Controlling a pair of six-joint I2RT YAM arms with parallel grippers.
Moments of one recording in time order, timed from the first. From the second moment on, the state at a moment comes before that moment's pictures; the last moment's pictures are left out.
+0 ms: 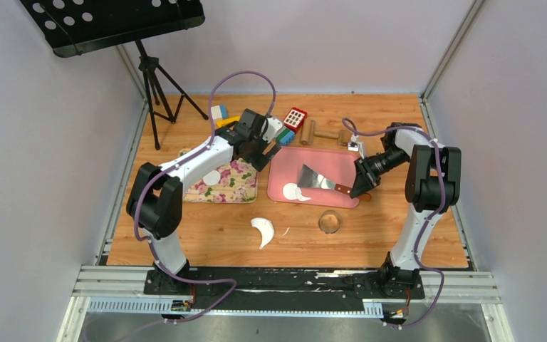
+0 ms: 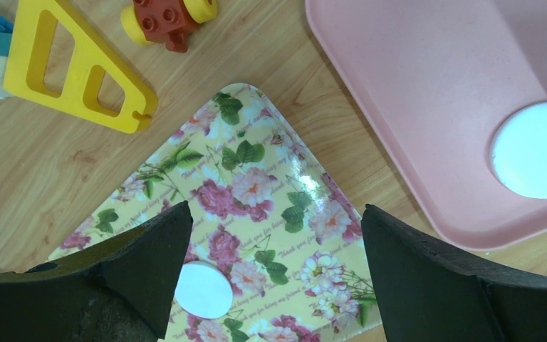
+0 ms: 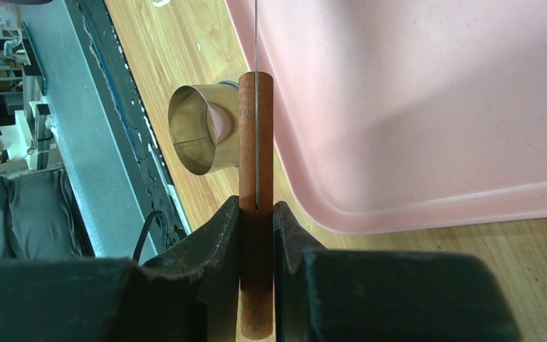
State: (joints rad) left arm -0.57 1.78 1.38 -0.53 -0.10 0.24; right arm -0.09 2.01 1.40 -1.38 -0.84 -1.06
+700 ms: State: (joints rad) left arm -0.56 1.78 1.38 -0.53 -0.10 0.24; right arm -0.09 2.01 1.36 -1.46 -0.84 -1.16
